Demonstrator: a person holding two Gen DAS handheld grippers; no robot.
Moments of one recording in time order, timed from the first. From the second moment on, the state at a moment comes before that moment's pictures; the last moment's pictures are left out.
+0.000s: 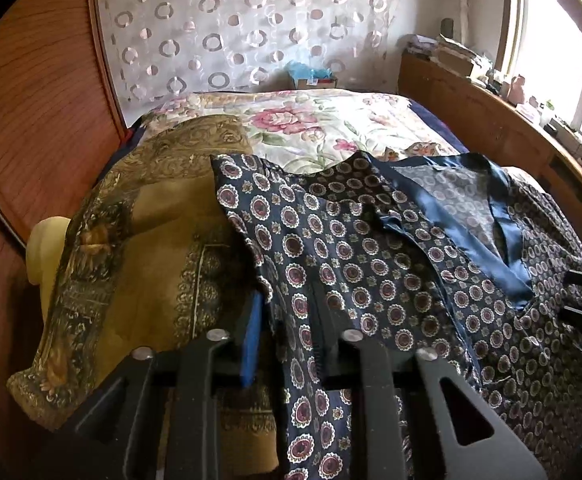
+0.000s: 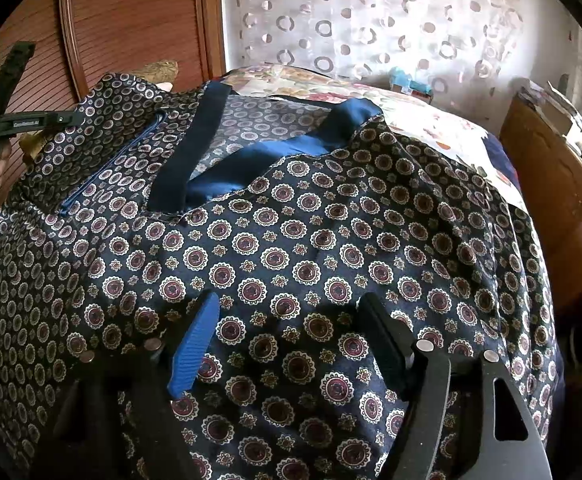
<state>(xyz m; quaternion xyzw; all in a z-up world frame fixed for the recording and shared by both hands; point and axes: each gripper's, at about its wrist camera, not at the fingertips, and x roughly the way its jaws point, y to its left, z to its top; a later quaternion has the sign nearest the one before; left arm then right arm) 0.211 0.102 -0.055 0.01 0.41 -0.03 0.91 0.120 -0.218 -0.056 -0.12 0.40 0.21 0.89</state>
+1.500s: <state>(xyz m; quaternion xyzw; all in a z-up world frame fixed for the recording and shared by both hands) 0.074 0.036 -0.026 0.00 0.31 -0.11 0.94 0.018 -0.403 -0.031 -0.01 0.37 0.07 0.93</state>
